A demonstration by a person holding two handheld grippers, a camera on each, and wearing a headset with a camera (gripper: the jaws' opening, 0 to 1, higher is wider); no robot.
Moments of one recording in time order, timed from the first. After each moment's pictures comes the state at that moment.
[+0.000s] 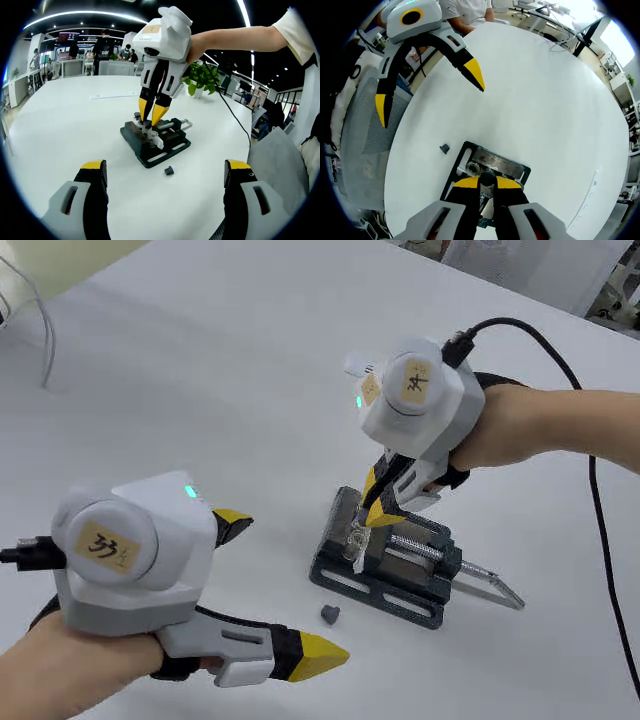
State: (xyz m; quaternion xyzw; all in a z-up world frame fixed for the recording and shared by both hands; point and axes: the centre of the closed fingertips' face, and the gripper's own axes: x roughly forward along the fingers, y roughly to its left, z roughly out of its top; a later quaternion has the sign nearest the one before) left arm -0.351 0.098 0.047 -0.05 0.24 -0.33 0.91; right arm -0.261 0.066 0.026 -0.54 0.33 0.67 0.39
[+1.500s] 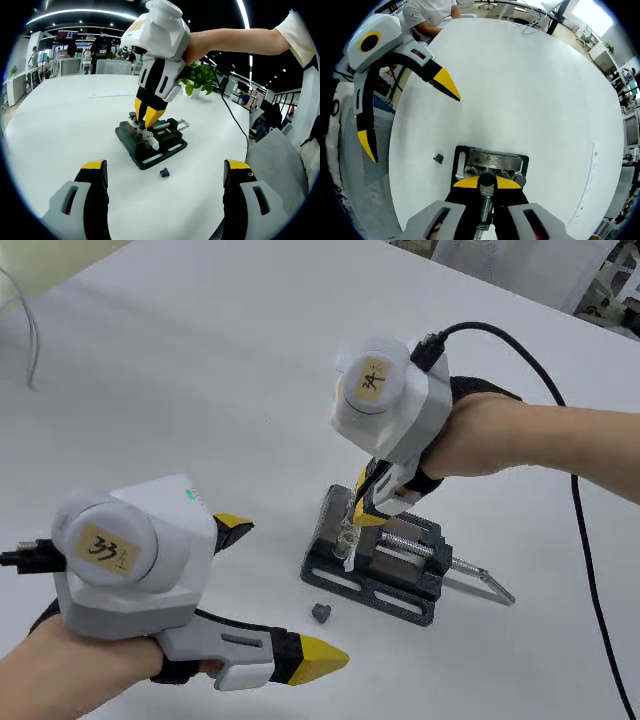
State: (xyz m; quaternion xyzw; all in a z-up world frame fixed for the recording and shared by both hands) left arm -0.350 0.090 0.046 -0.06 0.24 -0.33 0.91; right arm -0.261 0.067 0.025 -0.52 0.40 0.59 0.48
